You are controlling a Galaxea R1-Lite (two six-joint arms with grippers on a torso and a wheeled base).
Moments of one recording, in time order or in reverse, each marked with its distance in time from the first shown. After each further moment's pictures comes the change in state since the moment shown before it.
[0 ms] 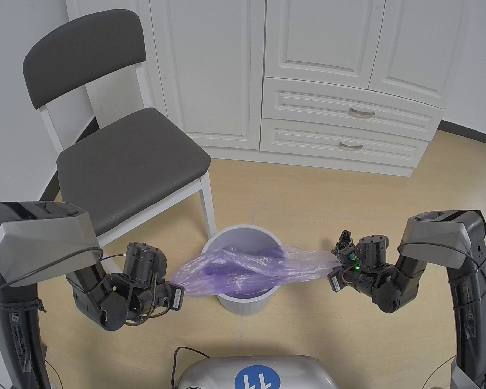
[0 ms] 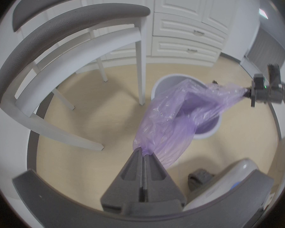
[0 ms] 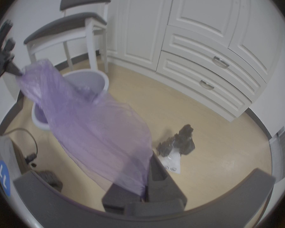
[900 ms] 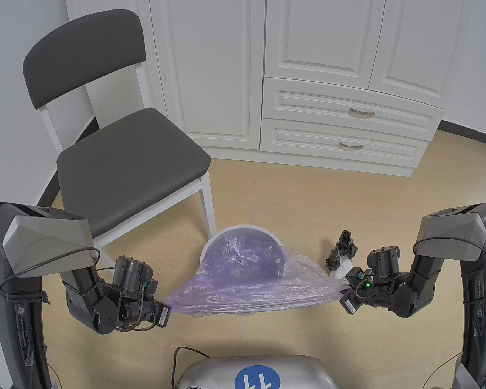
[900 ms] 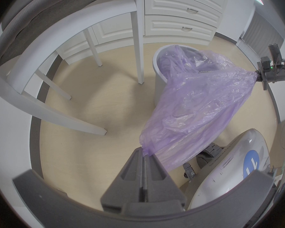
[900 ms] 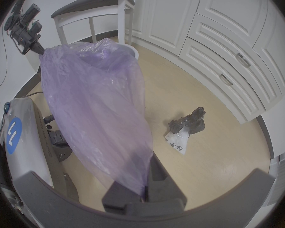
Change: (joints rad) left arm 0.086 0.056 0.078 0.015 -0.082 0.139; right arm -0.038 -0.090 0.184 0.132 0.110 -0.197
